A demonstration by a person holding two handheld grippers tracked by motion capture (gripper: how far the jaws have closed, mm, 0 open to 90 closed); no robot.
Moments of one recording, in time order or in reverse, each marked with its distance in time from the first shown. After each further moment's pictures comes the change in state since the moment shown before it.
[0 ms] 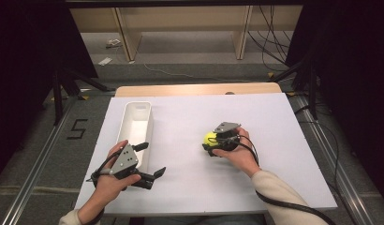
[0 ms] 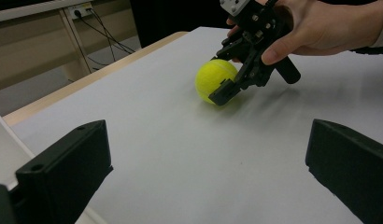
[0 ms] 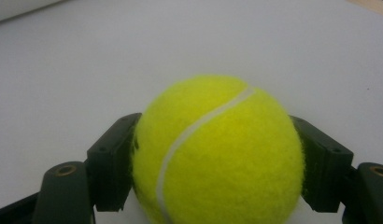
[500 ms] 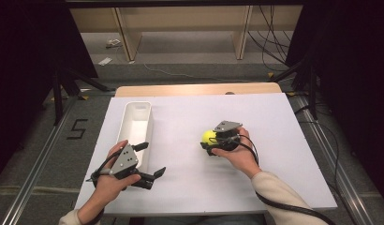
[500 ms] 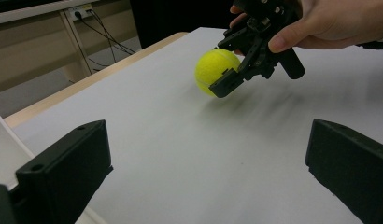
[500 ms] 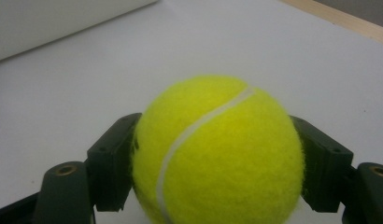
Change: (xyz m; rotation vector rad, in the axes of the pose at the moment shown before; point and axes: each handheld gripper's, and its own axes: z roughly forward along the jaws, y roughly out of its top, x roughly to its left) left arm 0.000 0.001 -0.001 -0.001 0.003 0.009; right arm 0.008 0.010 -0.012 -0.060 0.015 0.002
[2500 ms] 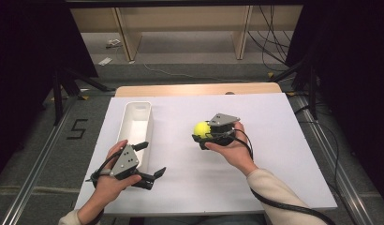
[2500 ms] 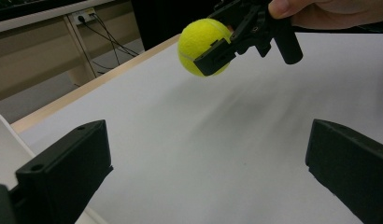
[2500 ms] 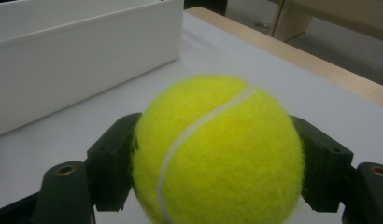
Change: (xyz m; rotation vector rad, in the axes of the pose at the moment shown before) left arm -0.002 0.002 -0.001 0.003 0.014 0.033; right arm 0.015 0.037 -0.011 -0.120 0.026 -0.022
